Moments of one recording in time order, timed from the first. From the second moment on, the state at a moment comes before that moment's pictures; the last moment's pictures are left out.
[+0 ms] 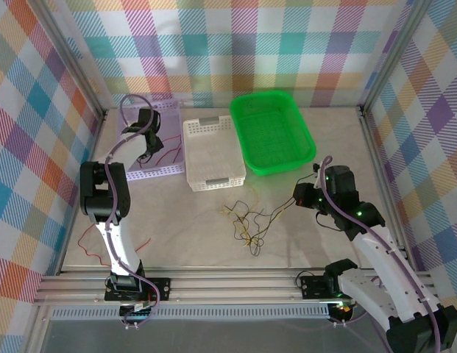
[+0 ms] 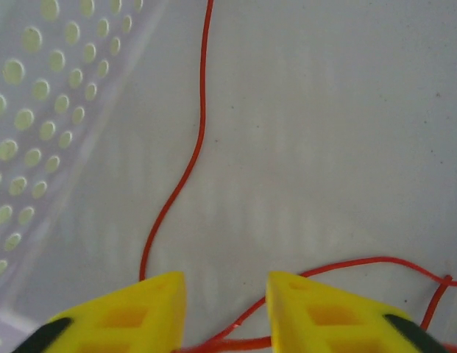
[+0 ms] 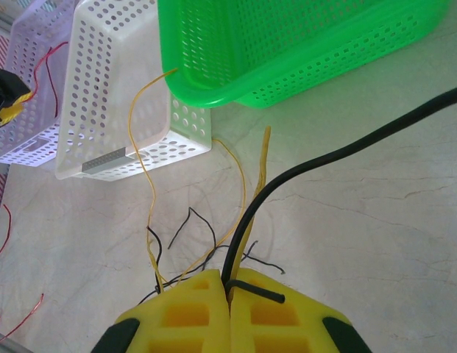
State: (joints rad) left arm -0.05 1.97 1.53 -0.61 -0.35 -0.57; right arm 0.33 0.81 0.75 -0.63 -0.24 0.55
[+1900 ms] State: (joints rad) left arm 0.04 2.07 2.00 -0.82 -0.31 -0.48; right arm 0.37 0.82 0.71 -0.62 -0.22 0.55
